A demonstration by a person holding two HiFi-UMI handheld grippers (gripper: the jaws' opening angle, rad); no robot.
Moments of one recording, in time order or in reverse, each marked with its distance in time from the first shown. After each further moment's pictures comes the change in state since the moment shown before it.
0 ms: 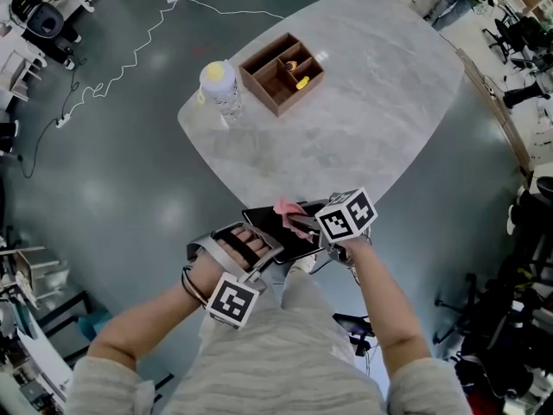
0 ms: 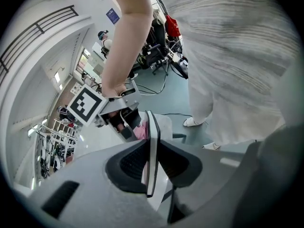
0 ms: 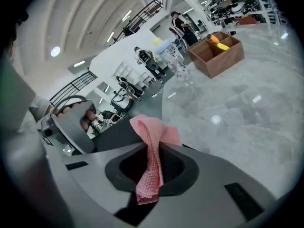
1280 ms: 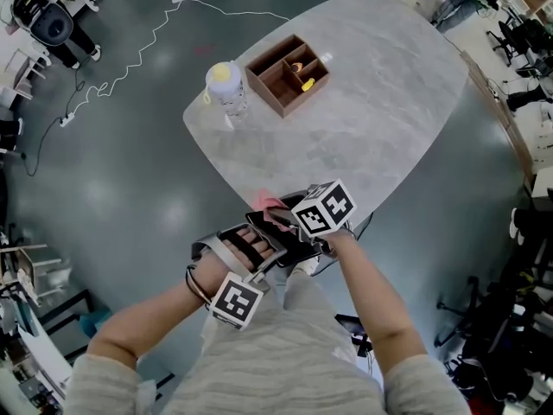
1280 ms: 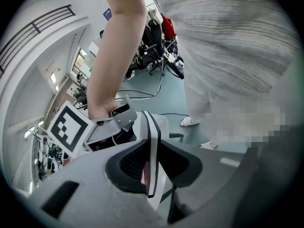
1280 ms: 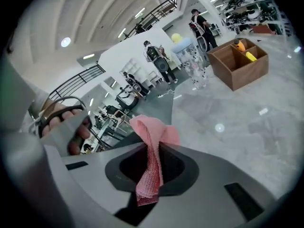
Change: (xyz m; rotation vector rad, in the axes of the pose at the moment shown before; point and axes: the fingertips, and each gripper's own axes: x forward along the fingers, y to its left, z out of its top) left arm 0.002 -0.002 -0.002 0.034 -0.001 -0.007; right arm 0.040 0.024 0.039 -0.126 0.000 0.026
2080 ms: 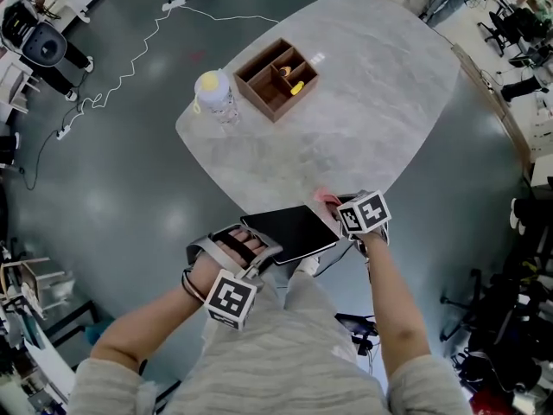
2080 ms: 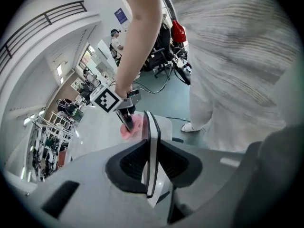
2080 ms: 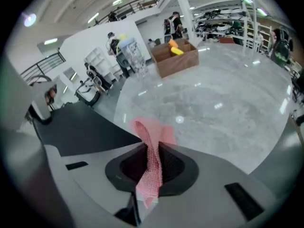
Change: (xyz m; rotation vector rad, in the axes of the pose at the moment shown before) left arm -0.002 0.018 -0.005 -0.096 -0.033 0.020; right arm -0.098 -0.135 -0.094 0.122 0.071 -0.471
